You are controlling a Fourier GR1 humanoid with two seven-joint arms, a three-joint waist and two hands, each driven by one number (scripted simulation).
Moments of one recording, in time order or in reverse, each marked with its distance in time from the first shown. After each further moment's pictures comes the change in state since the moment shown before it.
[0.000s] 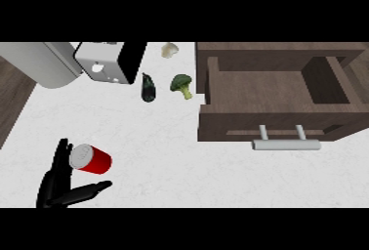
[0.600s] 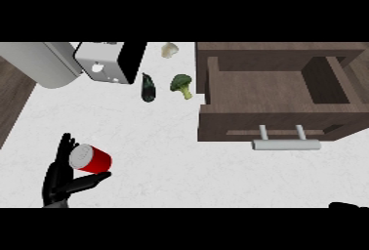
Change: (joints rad) left arm -0.174 0.080 0.042 0.344 0.036 -0.011 -0.160; right arm -0.038 -0.001 -0.025 0.022 -0.001 0.019 0.017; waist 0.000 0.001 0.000
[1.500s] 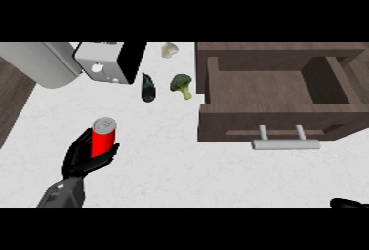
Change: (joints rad) left arm -0.214 0.021 -0.054 0.245 0.012 -0.135 -0.090; right arm -0.033 0.004 -0.008 -0.024 0.028 -0.014 0.029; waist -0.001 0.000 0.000
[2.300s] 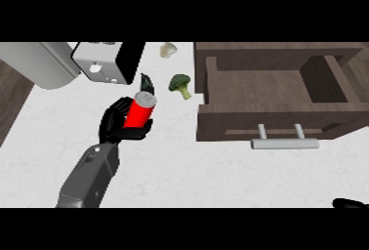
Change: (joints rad) left arm -0.275 -0.116 -0.009 0.110 0.016 0.132 -0.002; right arm 0.000 -0.003 -0.015 0.001 0.005 0.007 -0.017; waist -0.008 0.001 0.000
